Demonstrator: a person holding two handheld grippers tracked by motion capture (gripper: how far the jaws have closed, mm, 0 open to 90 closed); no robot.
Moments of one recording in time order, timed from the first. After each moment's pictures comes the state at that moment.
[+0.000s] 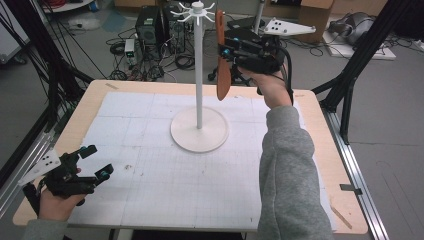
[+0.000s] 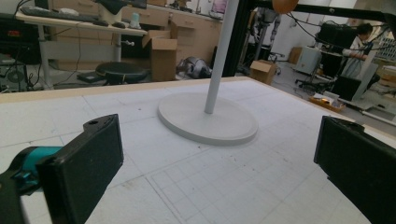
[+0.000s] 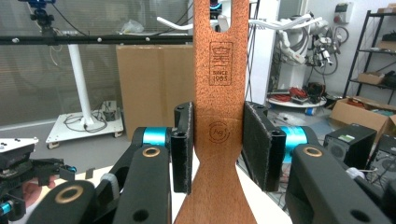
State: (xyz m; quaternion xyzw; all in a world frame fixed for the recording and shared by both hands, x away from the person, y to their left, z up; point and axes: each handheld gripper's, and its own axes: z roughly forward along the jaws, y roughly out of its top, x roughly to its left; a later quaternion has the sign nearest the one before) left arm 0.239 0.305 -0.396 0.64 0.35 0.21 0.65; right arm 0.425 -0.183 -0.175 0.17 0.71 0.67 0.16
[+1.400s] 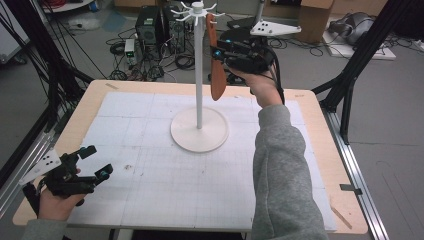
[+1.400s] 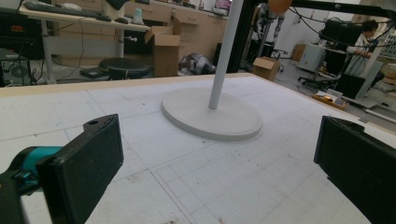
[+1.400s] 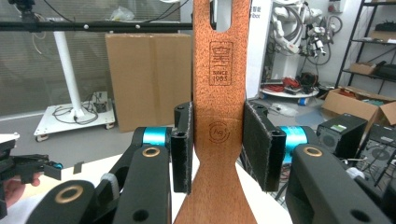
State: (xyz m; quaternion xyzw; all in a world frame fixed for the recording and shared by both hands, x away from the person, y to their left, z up) left arm 0.240 0.309 -0.400 0.65 0.35 0.21 0.64; right arm 0.434 -0.164 -0.183 0.19 0.72 0.65 0.17
